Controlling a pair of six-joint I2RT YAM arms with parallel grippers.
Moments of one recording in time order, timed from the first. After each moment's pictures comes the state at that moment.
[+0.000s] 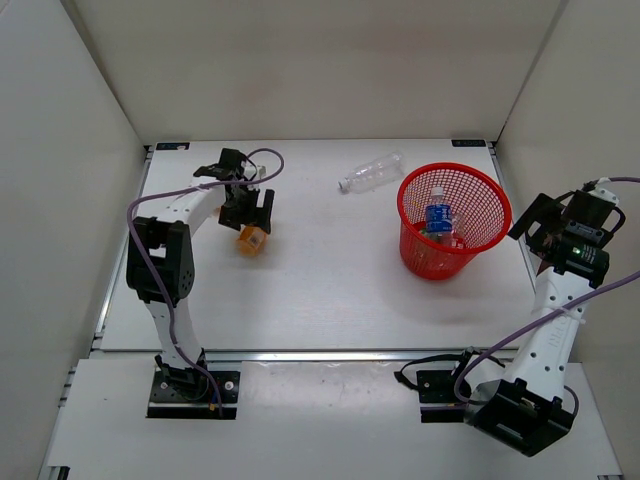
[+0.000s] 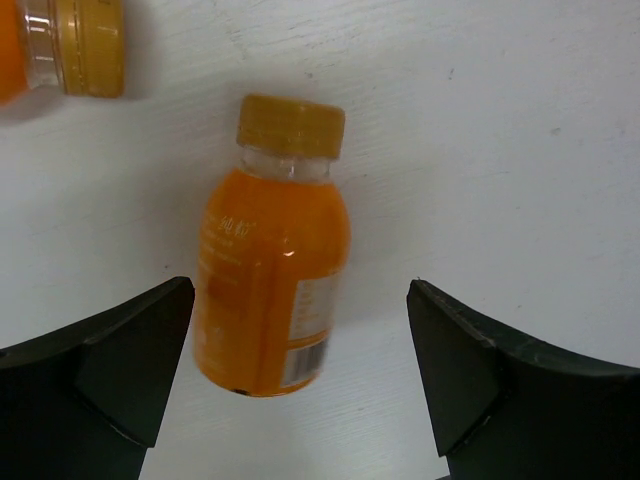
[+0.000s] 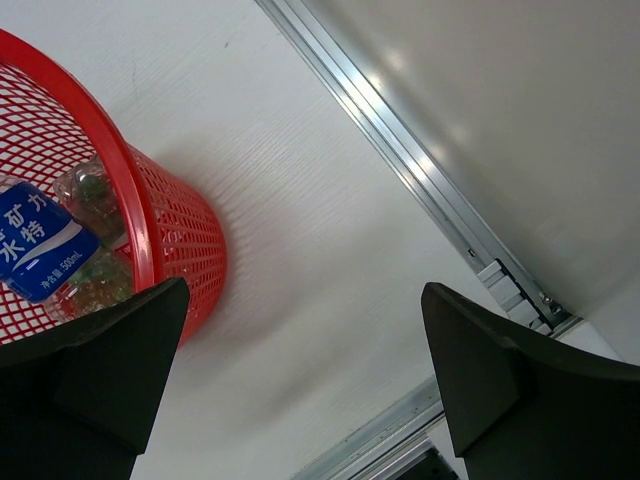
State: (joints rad) left arm -0.20 1.91 1.50 -0.76 0.18 -0.02; right arm -0.51 0.98 1.16 -0.85 0.07 0.16
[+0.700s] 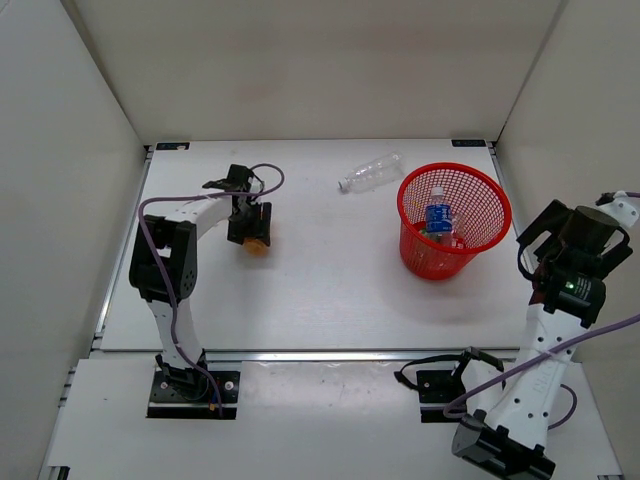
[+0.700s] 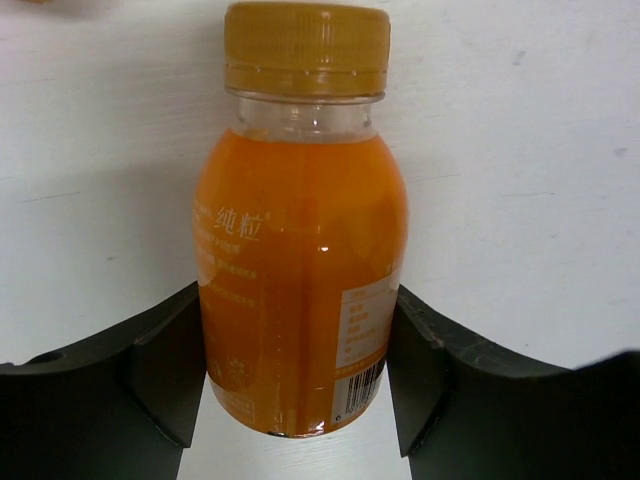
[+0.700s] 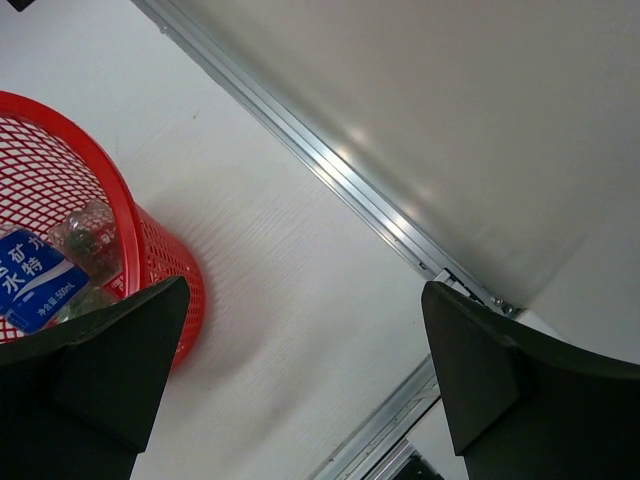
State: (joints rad) left arm -0.24 1.92 1.35 -0.66 0.11 -0.17; right arm -0.48 0.82 1.15 -0.85 0.22 0.19
